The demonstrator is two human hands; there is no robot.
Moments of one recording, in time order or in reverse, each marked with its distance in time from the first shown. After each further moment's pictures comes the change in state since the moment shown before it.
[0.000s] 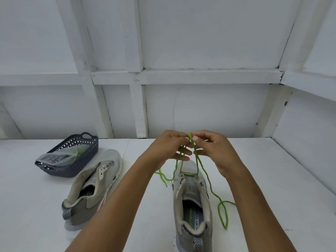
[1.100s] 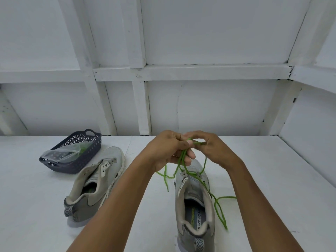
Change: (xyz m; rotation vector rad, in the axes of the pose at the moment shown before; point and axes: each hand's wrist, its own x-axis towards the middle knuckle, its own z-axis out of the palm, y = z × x) left_hand -0.017 0.010 -0.003 -0.019 -0.024 -0.106; right_hand 0.037 0.031 -0.006 -0.278 -0.245 -0.086
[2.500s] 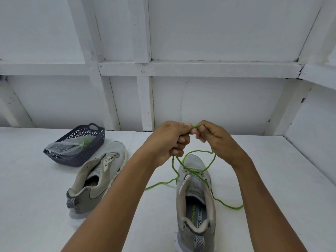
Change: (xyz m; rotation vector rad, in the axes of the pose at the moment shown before) left_hand -0.006 0.012 0.003 -0.152 0.064 0.040; right_hand -0.004 -0.016 -0.006 0.028 0.004 -0.201
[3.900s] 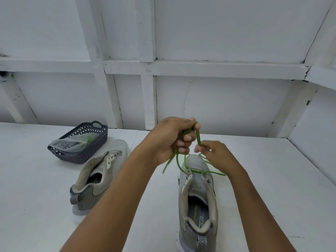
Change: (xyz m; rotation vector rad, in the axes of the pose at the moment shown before) left_hand -0.010 0.009 -0.002 -0.128 -0.082 0.030; right_hand -0.007 0.033 0.019 -0.335 0.002 0.334
